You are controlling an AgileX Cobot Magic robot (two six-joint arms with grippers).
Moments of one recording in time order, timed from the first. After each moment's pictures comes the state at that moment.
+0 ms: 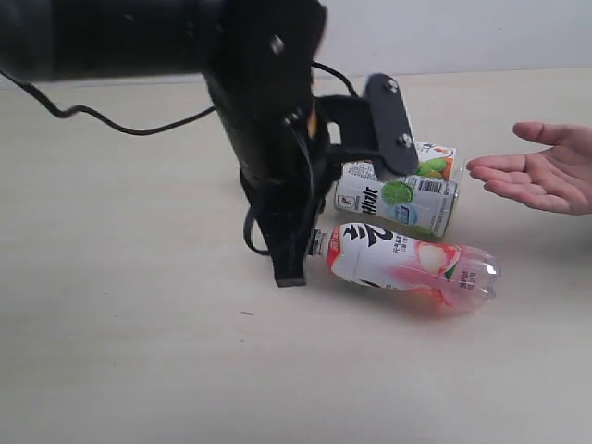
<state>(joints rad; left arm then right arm) -0.98 1.85 -1.47 0.17 1.02 0.53 0.29 0.04 -0.01 0.09 0.26 0.03</state>
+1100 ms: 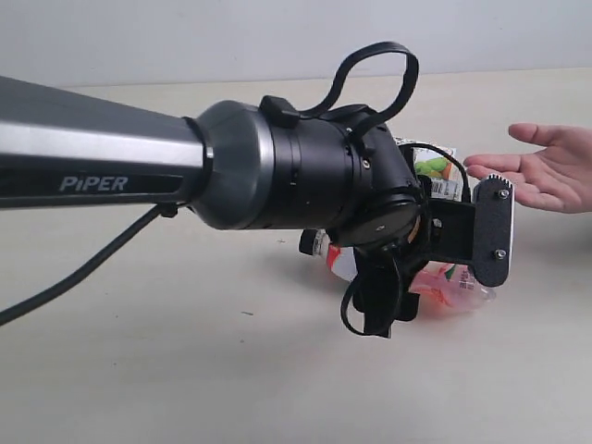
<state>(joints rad) -1.10 2.10 -1.48 0.34 0.56 0.56 0.29 0.04 -0.01 0.09 0.26 0.03</state>
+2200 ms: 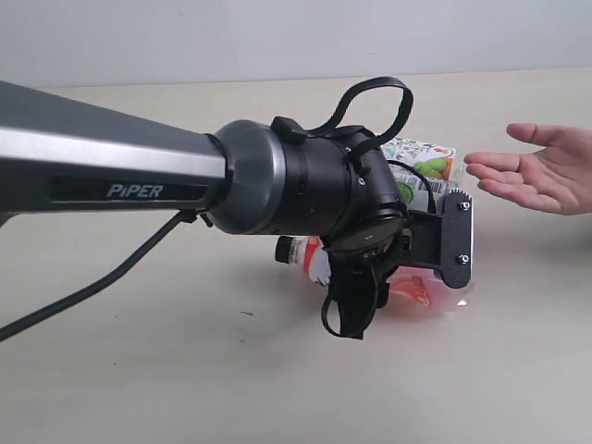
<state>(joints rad) -1.08 2.16 -1.48 0.40 0.65 0.46 0.29 0.04 -0.01 0.09 0.26 0.03</state>
